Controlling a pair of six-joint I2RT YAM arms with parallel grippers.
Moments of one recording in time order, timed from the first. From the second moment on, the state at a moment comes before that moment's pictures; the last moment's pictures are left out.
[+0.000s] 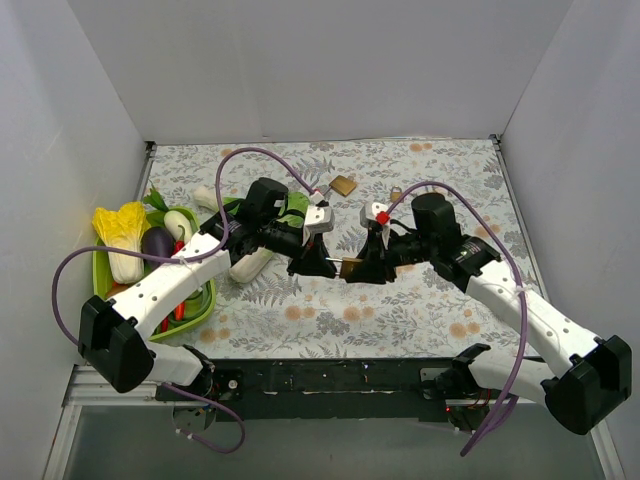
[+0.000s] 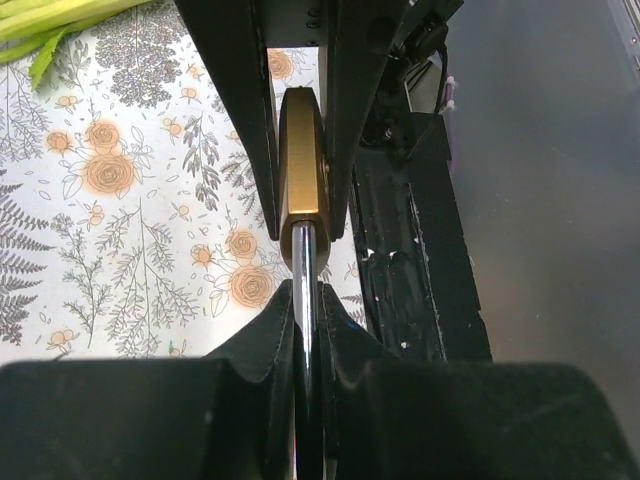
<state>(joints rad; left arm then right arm) -0.65 1.34 1.18 -0.55 1.01 0.39 0.61 1.09 0.92 -0.35 -0.97 -0.22</state>
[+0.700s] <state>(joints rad) -0.49 1.33 1.14 -0.48 1.02 0.29 0.49 1.10 1.00 -0.56 -0.96 -0.31</state>
